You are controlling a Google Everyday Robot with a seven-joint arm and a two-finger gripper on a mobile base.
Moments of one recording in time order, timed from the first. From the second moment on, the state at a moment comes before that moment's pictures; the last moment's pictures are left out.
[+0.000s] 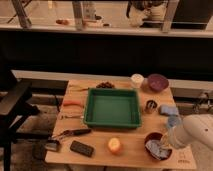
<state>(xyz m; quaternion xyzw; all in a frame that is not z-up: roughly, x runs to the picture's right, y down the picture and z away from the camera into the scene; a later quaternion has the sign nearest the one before) 0.312 0.274 0.736 -0.30 -0.10 0.03 0.95</state>
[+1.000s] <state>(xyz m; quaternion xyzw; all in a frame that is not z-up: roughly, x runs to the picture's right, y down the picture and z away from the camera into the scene) 0.289 0.262 0.743 -0.27 -0.09 0.00 0.96</state>
